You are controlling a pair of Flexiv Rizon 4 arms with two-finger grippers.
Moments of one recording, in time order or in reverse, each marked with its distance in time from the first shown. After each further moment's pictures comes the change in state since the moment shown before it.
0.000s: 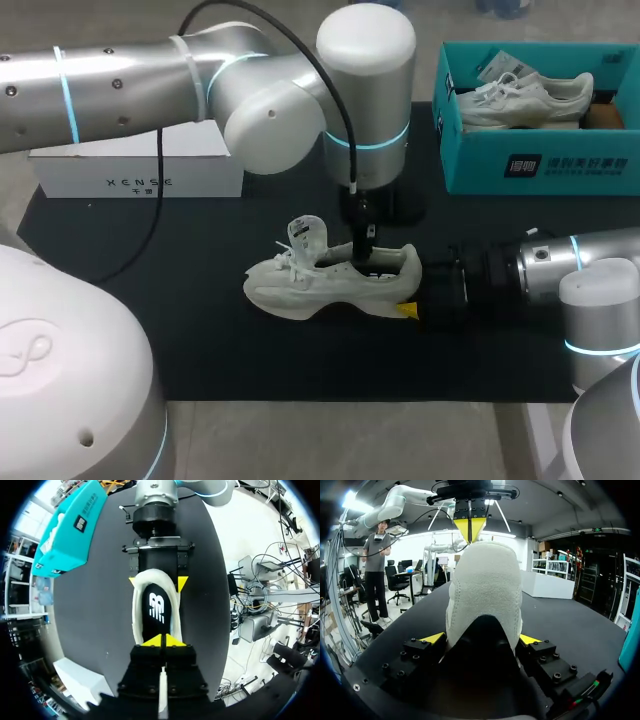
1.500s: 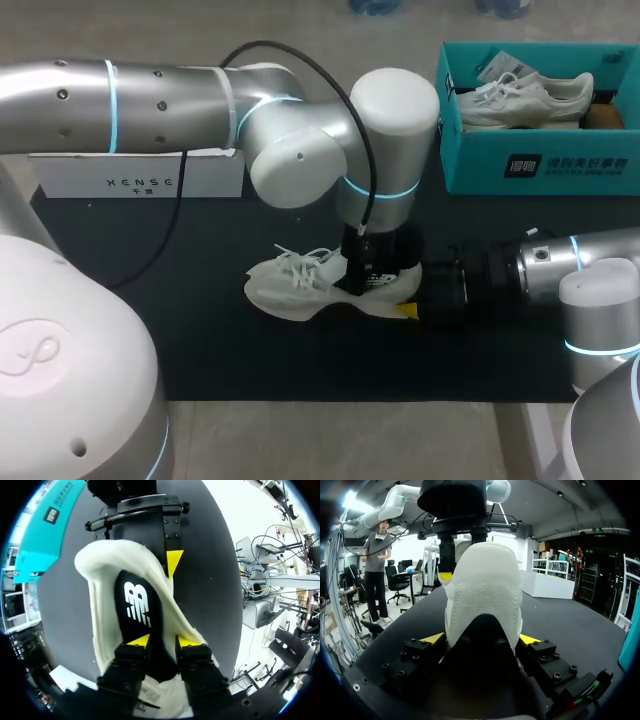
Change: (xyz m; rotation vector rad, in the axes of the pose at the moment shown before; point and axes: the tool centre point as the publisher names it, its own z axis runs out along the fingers) left arm 0.016 0.011 0.071 -0.113 0.031 0.096; right arm 0.000 0.000 0.000 0.000 0.001 -0.001
